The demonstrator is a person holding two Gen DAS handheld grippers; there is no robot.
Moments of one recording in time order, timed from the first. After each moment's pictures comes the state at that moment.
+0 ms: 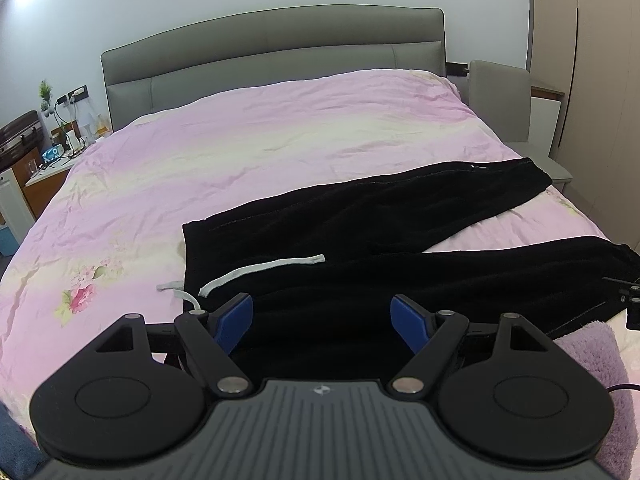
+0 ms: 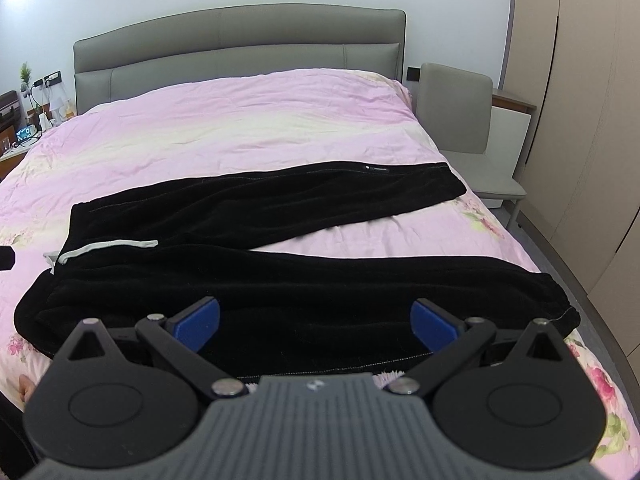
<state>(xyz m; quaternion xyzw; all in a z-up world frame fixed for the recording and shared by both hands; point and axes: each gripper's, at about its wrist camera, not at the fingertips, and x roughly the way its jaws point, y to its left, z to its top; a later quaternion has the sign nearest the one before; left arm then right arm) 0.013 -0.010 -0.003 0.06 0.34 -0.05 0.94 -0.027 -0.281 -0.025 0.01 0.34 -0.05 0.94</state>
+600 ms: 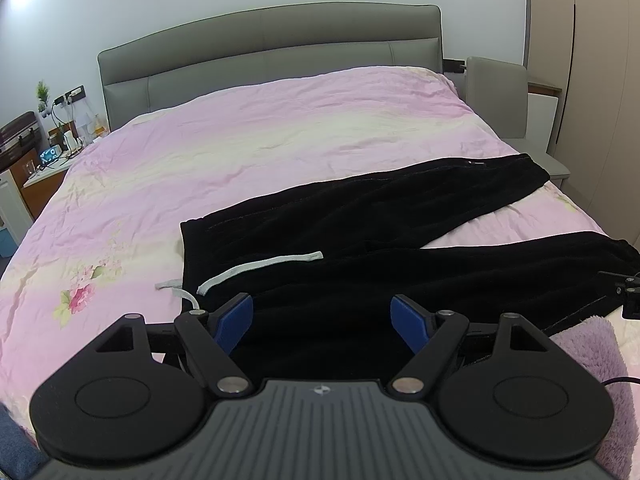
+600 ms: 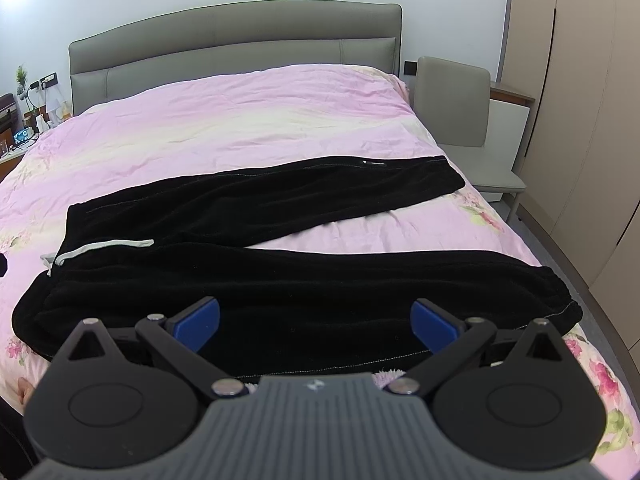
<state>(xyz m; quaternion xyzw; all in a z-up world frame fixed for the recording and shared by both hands) 0.013 -0.012 -0.004 0.06 0.35 -0.06 0.93 -0.023 -0.284 -0.030 0.01 0.35 -0.05 0.94</state>
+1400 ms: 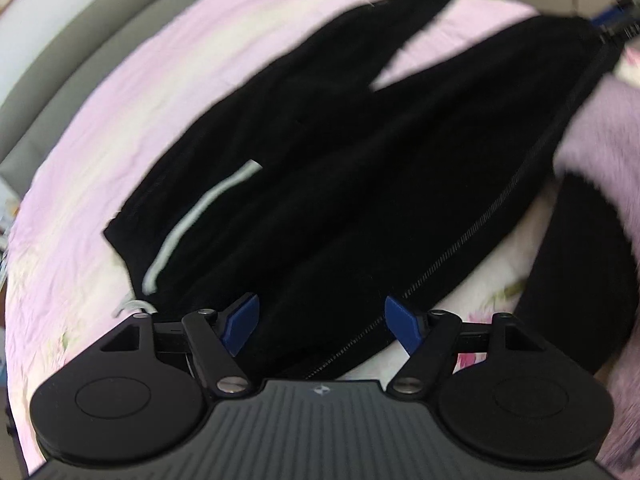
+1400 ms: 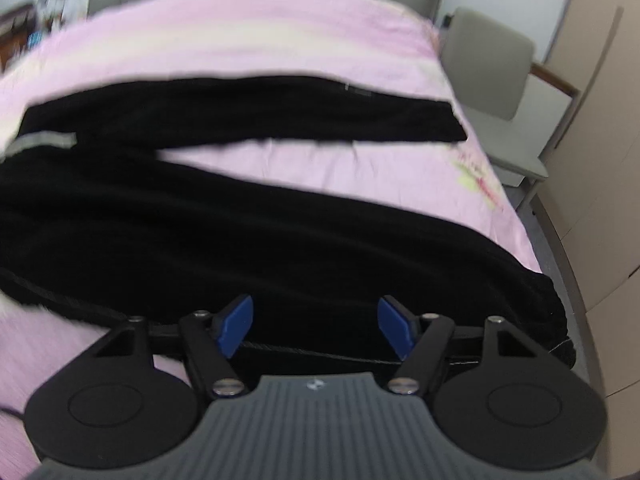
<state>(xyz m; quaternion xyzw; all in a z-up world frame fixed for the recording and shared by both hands) 0.057 -0.034 -0.135 0.31 0.43 -0.19 0.82 0.056 -0.441 -0.132 -0.09 0.46 0.01 0.88</state>
